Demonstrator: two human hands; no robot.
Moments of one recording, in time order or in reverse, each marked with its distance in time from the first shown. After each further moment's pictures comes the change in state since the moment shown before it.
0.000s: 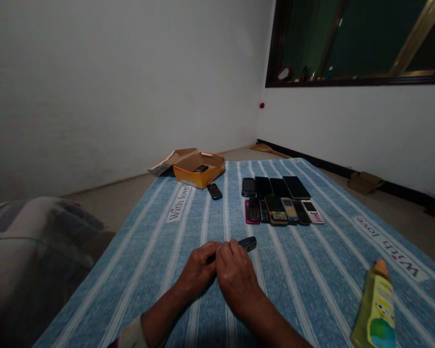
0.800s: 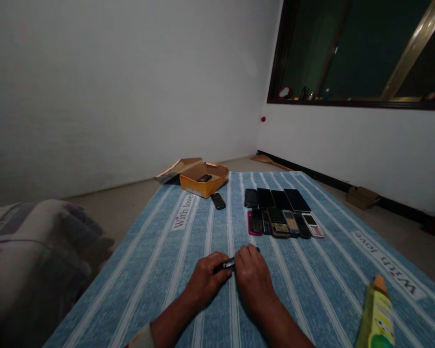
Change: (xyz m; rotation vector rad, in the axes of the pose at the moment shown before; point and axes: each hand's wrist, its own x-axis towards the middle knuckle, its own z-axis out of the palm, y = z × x) left_hand -0.002 -0.004 0.001 0.097 0.008 -0.007; right_hand -0.002 0.026 -0.005 -0.093 -0.039 0.077
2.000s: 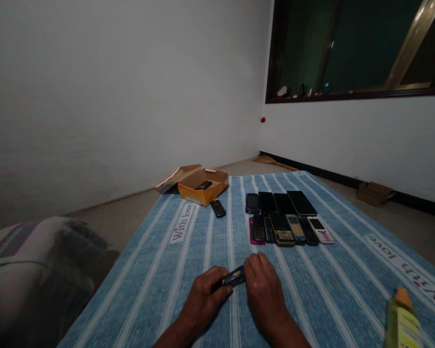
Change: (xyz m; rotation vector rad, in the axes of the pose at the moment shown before) left_hand -0.002 0.000 -0.003 0.021 -0.011 -0.001; right_hand -0.011 0.018 0.012 0.017 0.117 0.027
